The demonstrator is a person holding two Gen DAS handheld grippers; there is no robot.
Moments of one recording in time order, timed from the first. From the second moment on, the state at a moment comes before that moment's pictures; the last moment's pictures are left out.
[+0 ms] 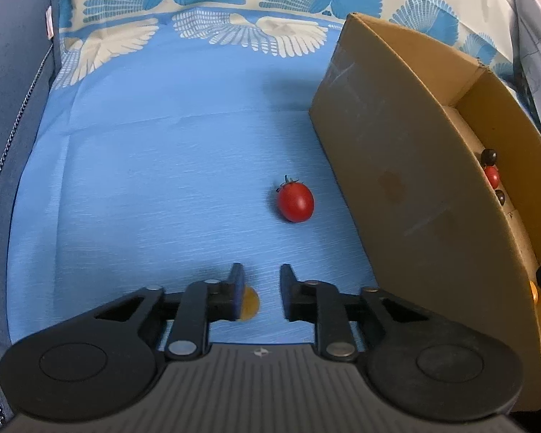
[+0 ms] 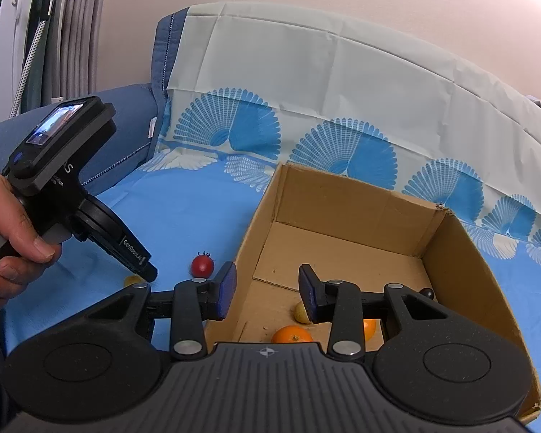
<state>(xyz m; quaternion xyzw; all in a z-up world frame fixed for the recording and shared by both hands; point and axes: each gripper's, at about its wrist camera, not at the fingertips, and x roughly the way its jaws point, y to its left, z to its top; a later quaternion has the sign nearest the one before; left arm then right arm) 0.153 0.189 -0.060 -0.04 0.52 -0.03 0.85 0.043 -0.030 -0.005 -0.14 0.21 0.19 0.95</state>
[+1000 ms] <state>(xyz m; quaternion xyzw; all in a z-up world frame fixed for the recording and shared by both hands) 0.158 0.185 -0.082 0.00 0.55 -0.01 0.83 0.043 -0.029 -0.009 -0.15 0.21 0.18 0.95</state>
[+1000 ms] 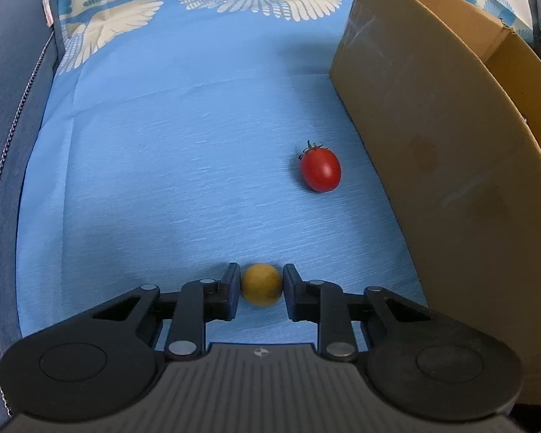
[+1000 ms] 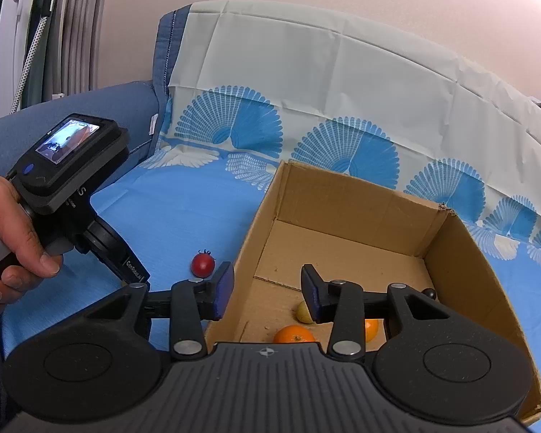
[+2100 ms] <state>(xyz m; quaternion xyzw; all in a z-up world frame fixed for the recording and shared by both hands) 0.153 0.304 -0.076 -0.26 0.48 0.16 0.82 0.145 0.120 -0.074 -0.14 0.29 0.12 0.94</state>
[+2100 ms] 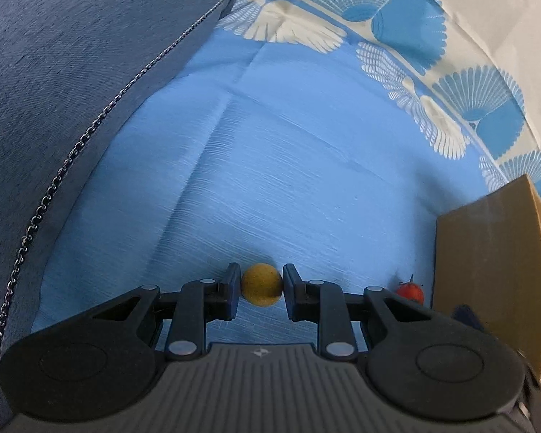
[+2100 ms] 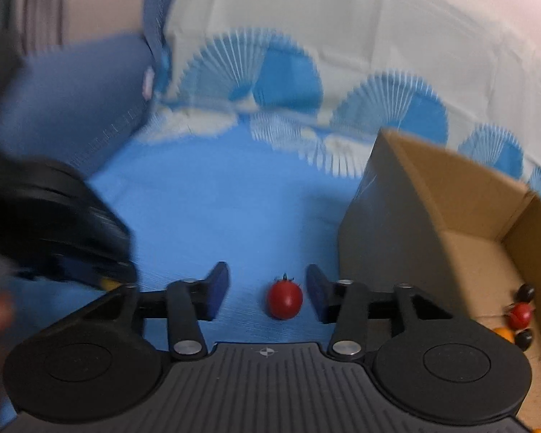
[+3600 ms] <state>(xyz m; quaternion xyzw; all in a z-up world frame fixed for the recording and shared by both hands) 0.162 0.277 -0.068 -0.17 0.51 0.18 0.83 0.097 0.102 -0.114 -0.13 0.38 0.21 0.89</state>
